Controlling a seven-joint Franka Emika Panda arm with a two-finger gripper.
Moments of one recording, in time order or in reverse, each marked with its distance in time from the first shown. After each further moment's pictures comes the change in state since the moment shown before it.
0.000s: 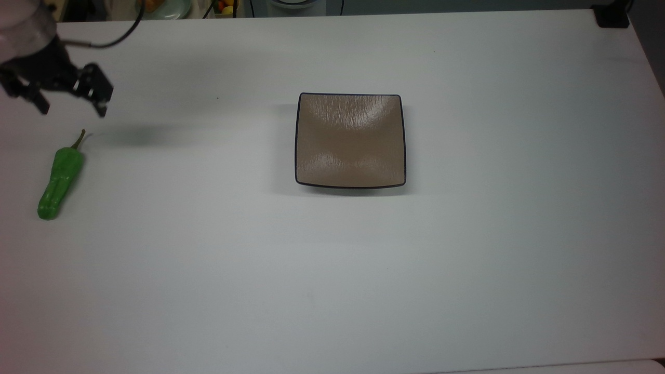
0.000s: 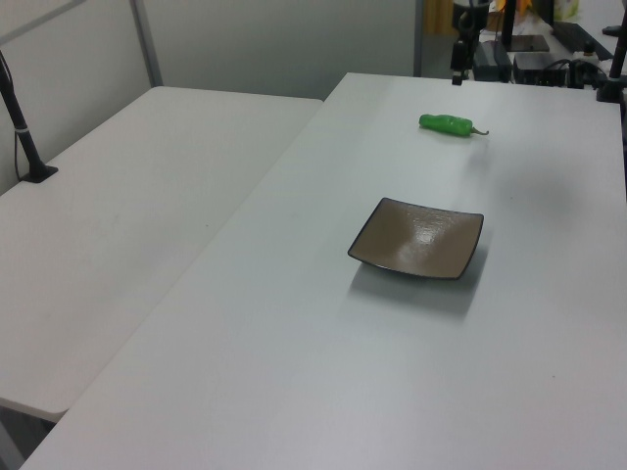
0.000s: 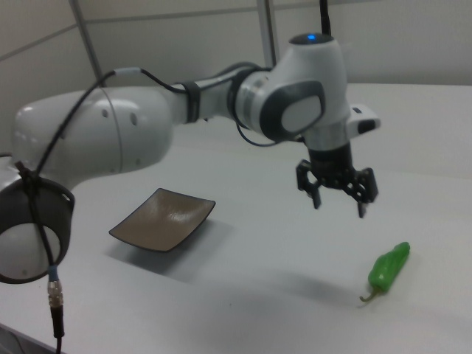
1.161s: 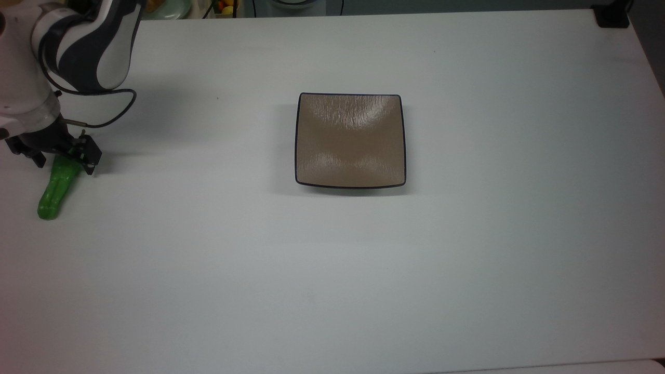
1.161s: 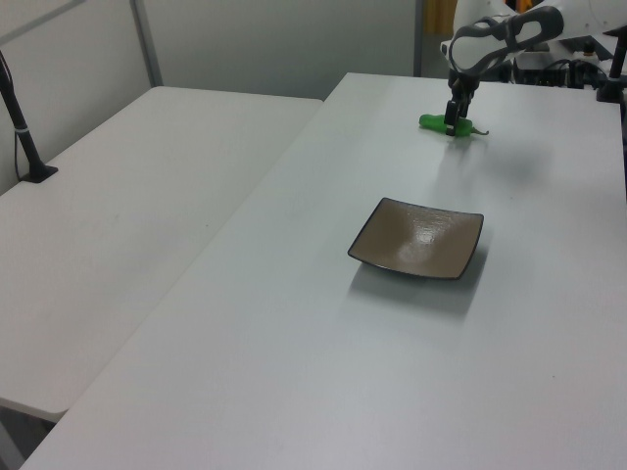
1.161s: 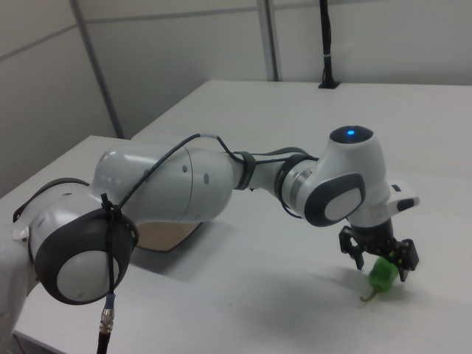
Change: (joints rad) arm -0.062 0.247 -0.019 -0.021 0.000 0.333 0.000
